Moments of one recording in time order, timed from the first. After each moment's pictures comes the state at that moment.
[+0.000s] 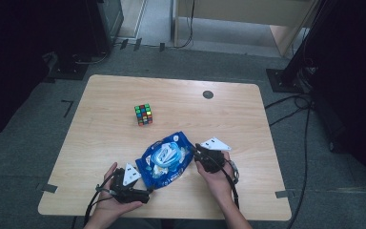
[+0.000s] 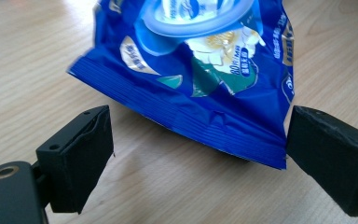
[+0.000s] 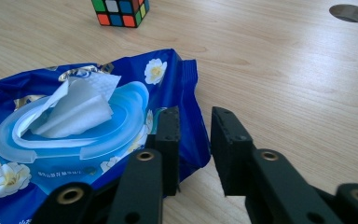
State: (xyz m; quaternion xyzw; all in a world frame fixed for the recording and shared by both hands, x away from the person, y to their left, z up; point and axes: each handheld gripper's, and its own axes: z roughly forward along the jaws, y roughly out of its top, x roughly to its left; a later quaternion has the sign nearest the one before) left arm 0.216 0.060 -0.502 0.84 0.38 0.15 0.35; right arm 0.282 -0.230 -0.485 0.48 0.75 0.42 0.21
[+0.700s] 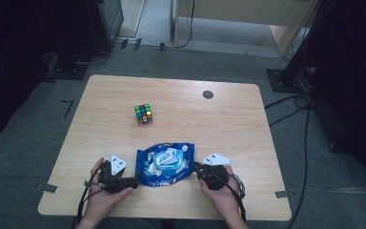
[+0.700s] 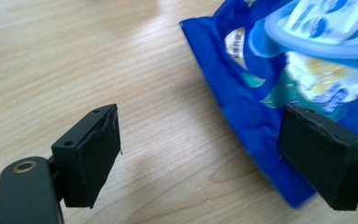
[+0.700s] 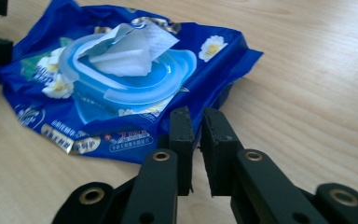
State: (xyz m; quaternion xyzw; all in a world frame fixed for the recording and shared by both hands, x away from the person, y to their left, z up) left arm 0.236 0.093 -0.495 0.80 0.45 0.20 0.35; right arm 0.232 -0.232 -0.482 0.46 0.78 0.39 0.16
